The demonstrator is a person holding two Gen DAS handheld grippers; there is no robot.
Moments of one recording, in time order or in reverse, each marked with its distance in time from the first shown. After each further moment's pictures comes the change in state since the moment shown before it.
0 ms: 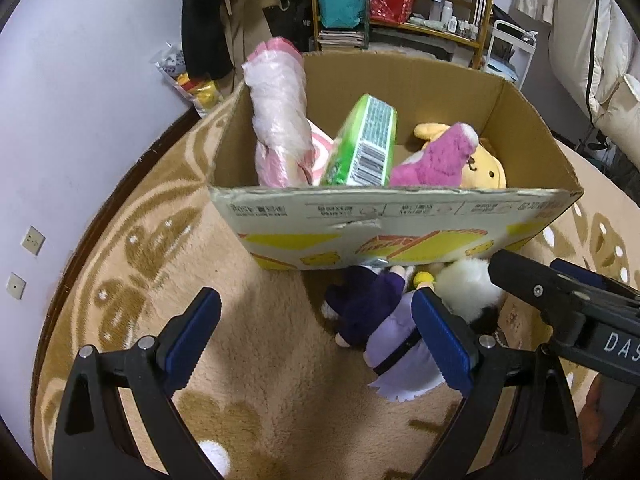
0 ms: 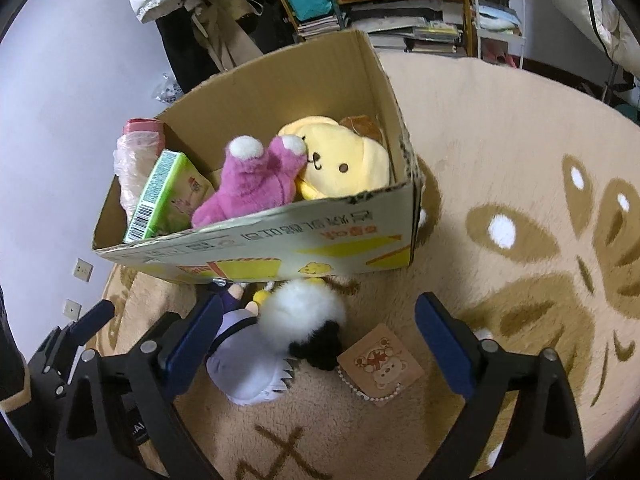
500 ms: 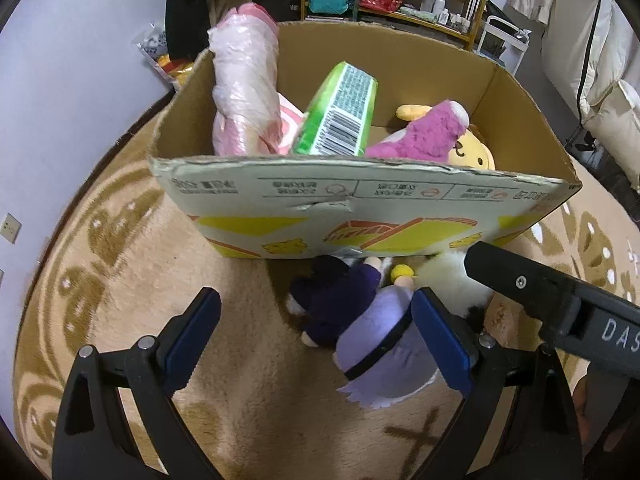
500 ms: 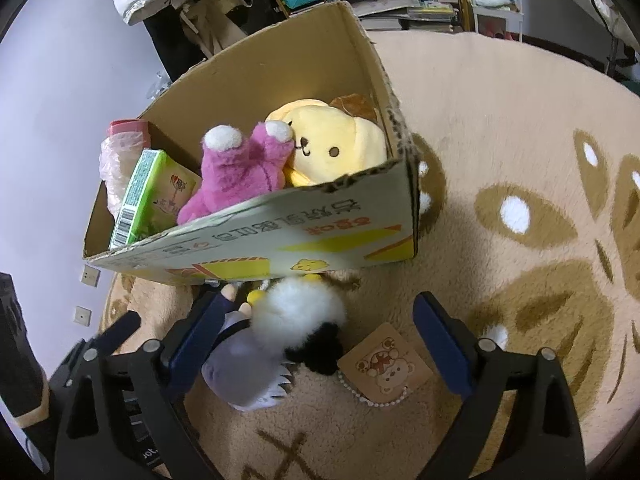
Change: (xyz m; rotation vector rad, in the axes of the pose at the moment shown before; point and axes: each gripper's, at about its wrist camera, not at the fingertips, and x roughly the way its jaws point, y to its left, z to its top) left arm 0.023 -0.007 -0.002 -0.029 0.048 -0.090; right arm 0.015 -0.015 0.004 0.059 0.047 0.037
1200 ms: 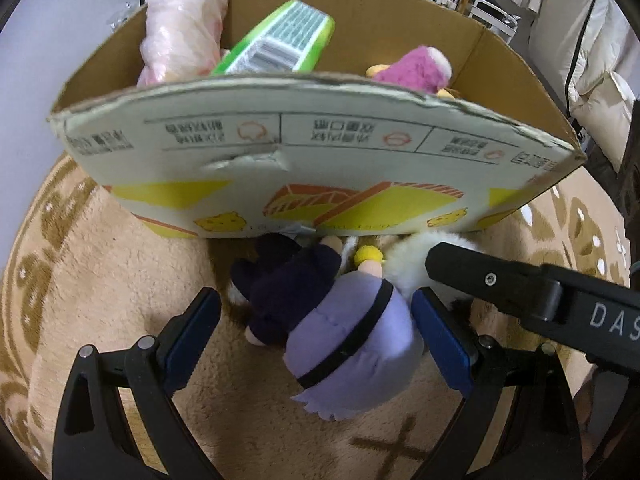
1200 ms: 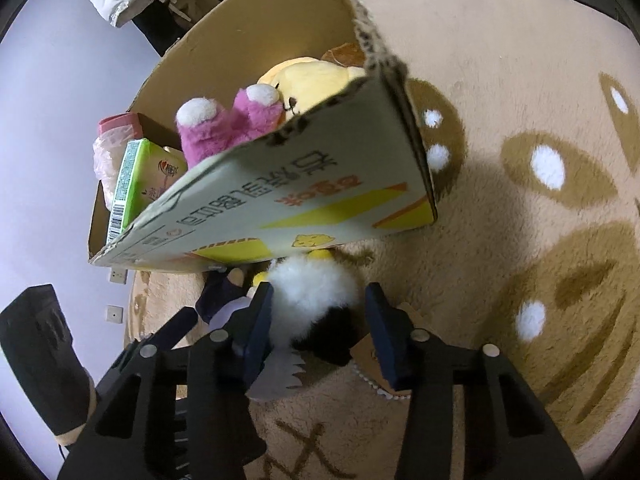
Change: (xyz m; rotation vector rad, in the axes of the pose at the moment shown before) left arm 0.037 -0.022 -0.005 -0.002 0.072 -0.082; right arm 0.025 -0.016 -0.001 0.087 0.115 0.112
